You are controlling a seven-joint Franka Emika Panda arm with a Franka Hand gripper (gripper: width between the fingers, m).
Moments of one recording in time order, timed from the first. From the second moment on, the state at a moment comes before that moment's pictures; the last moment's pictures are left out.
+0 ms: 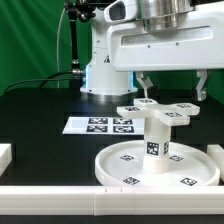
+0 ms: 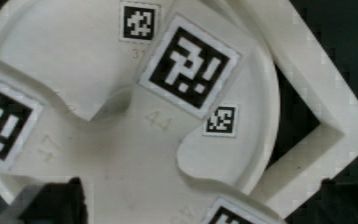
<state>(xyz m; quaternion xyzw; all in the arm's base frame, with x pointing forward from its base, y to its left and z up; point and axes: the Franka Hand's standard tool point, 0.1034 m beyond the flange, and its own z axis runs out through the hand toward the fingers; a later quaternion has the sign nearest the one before) 0.574 0.057 0.125 -0.94 0.33 0.02 0.08</state>
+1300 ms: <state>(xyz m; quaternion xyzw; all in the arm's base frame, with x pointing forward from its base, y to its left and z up) 0.570 0.050 0.126 -0.95 -0.32 0.00 0.01</state>
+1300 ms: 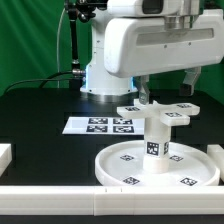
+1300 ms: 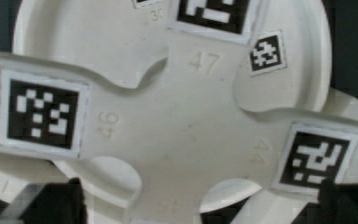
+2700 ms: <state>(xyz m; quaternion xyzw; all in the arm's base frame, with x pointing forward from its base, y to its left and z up) 0.564 0.046 0.116 -0.89 -0.46 0.02 0.00</state>
